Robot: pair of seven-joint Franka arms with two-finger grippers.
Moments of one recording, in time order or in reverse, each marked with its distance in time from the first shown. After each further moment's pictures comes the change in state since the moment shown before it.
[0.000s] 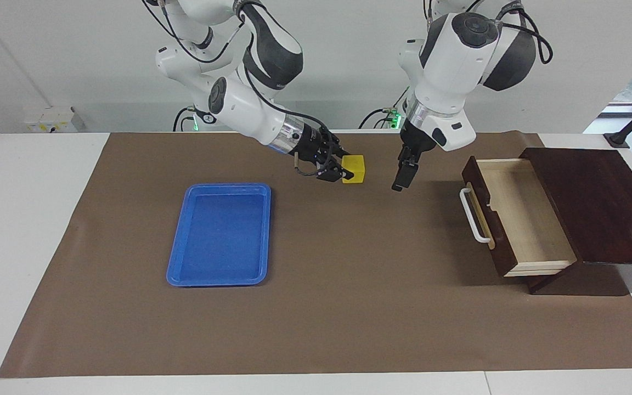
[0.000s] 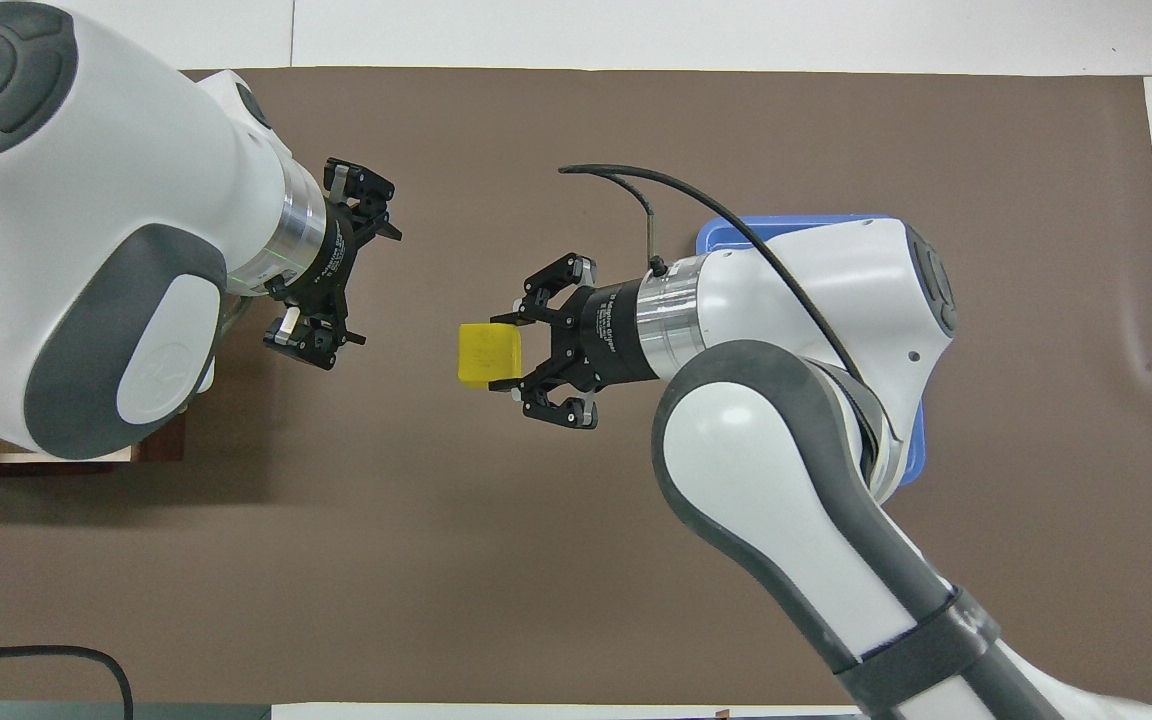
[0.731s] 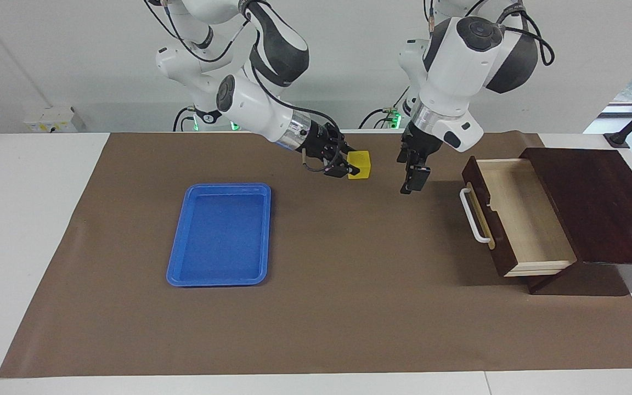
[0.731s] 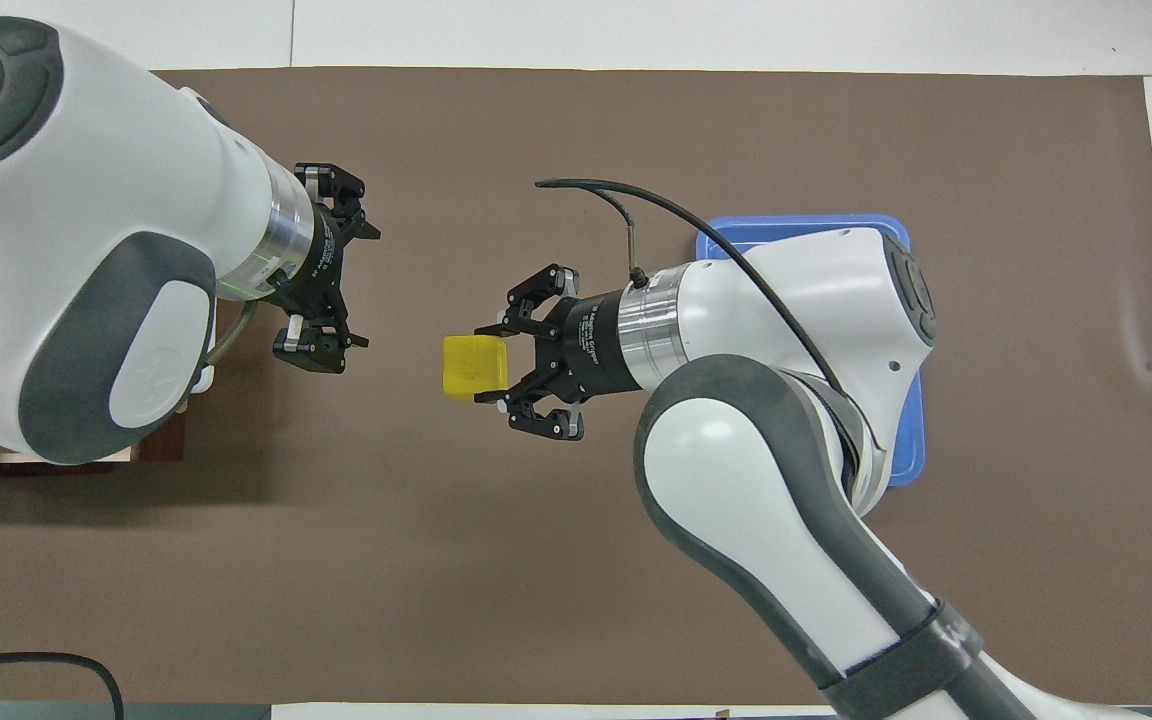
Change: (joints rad) left arm 0.006 -0.022 0.001 -0.041 -0.001 -0.012 -0.212; right arm 0.011 0.000 0.000 0.001 0.003 0.001 0.000
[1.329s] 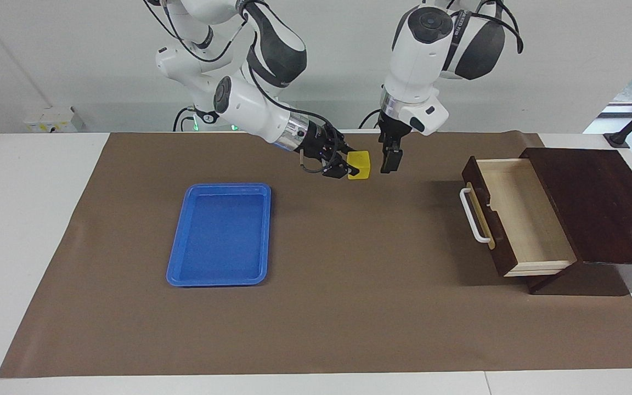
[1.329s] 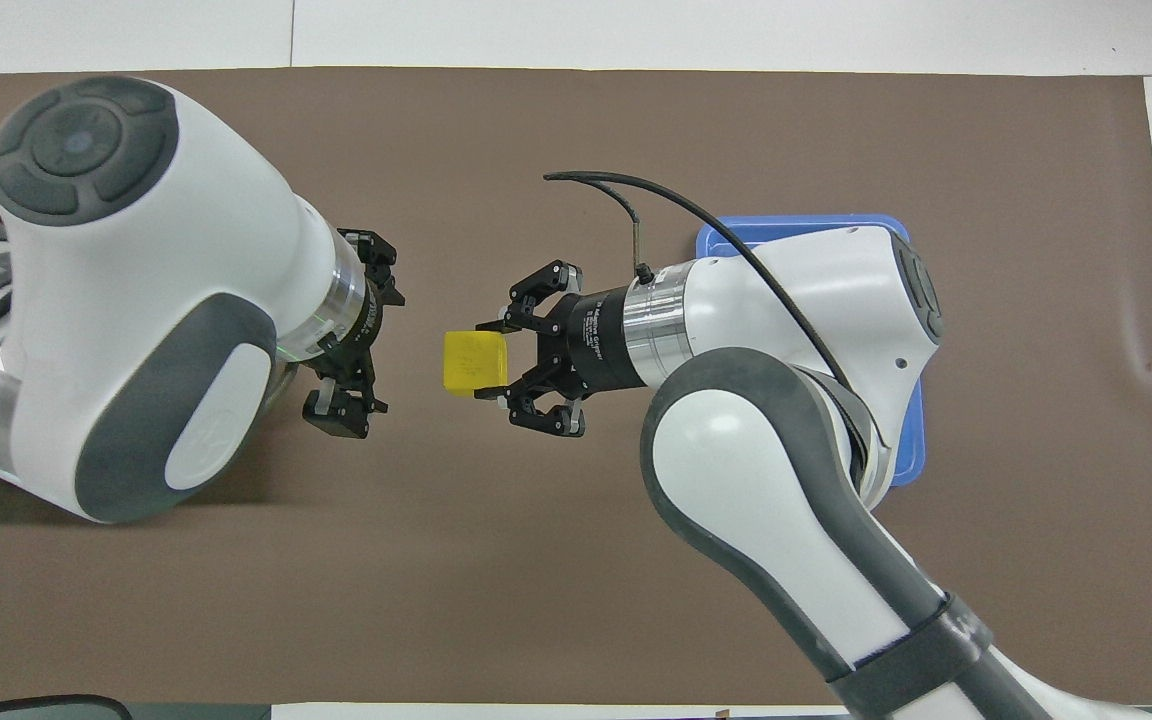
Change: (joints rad) left arm -0.115 -0.045 -0.005 -0.041 0.049 -0.102 -0.178; right arm -0.004 0.000 -0.003 0.000 0.025 0.000 0.000
